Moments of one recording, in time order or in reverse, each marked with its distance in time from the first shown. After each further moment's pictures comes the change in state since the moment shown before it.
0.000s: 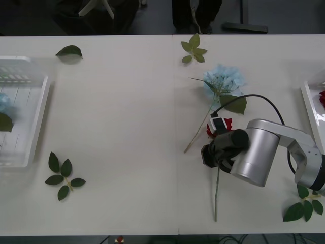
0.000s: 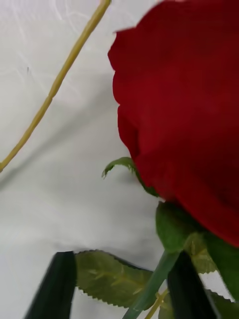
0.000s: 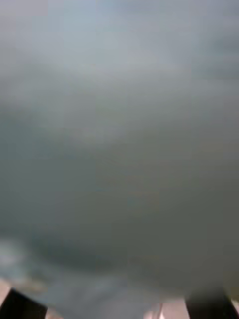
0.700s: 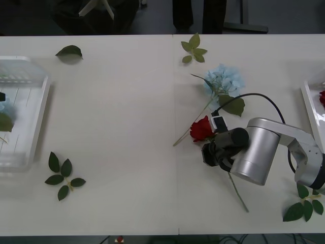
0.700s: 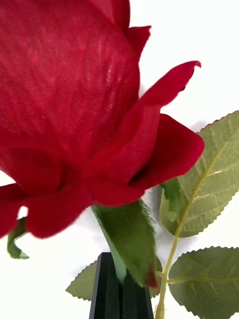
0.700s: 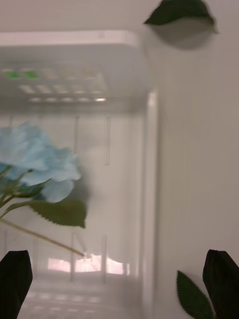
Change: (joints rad) right arm -0.007 -0.002 -0.003 0.000 0.000 0.009 -0.004; left arm -0.024 0.000 0.011 -0.537 0.270 0.616 0.000
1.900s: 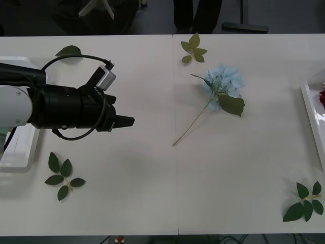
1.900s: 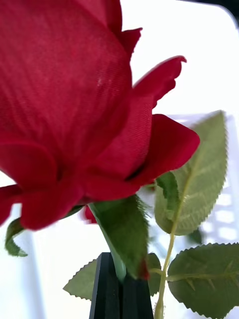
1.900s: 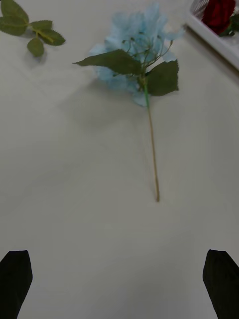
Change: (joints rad) right arm 0.021 -0.551 -0.519 0.403 -0.365 -0.150 0.502; left arm -0.012 -0.141 -0.509 -0.065 0.525 -0.321 -0.407
